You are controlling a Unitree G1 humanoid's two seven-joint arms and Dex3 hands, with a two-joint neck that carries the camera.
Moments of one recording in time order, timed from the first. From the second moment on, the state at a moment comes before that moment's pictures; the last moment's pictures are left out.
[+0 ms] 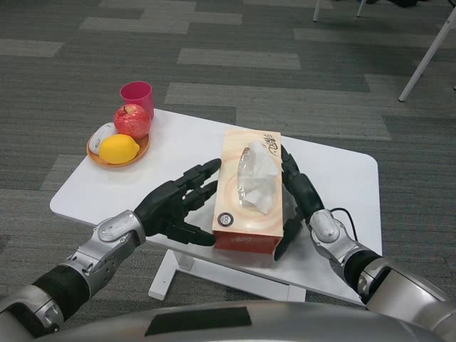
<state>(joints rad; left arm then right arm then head) -0.39 0.32 -0.70 0.60 -0.61 -0.41 -0.45 -0.38 -0.34 0.63 1.03 0.33 -0.67 -0.21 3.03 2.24</state>
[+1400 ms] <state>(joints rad) -0.38 0.37 -0.64 0.51 -0.61 -0.41 -0.45 -0.35 -0.39 0.61 0.86 0.33 -0.67 -0.21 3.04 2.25</state>
